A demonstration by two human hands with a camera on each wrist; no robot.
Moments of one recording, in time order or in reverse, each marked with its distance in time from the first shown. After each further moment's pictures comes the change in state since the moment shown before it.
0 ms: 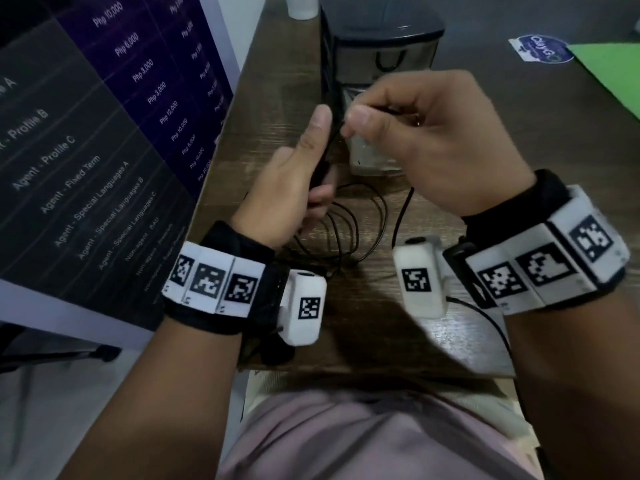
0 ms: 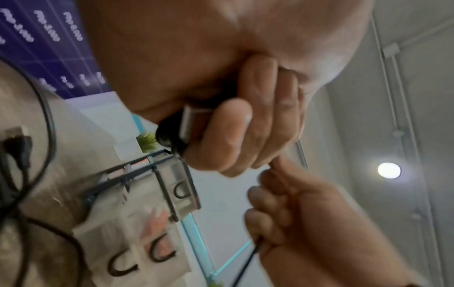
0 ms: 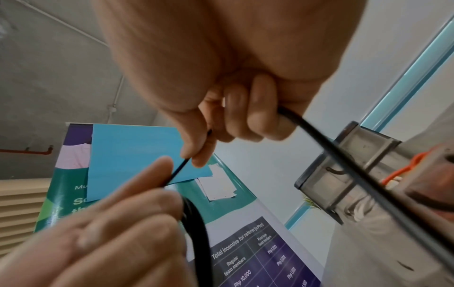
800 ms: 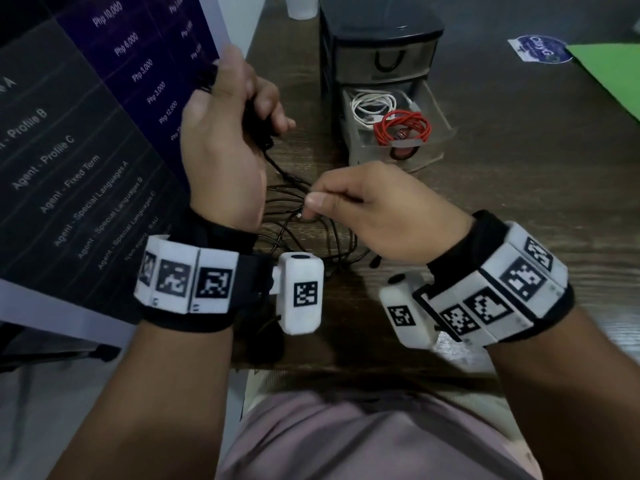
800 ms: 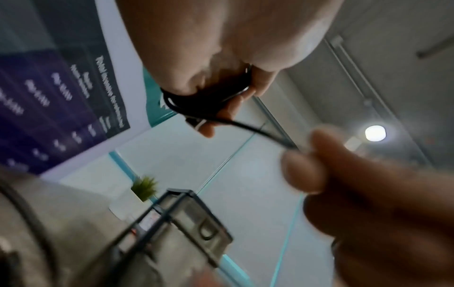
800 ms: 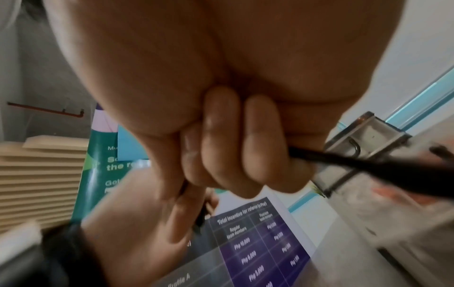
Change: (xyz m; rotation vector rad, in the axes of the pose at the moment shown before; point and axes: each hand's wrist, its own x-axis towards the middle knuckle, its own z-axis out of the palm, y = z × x) left_hand 0.007 0.014 -0.017 -0.467 0.387 0.445; right_hand -0.017 0.009 0.036 -0.117 -0.396 0.152
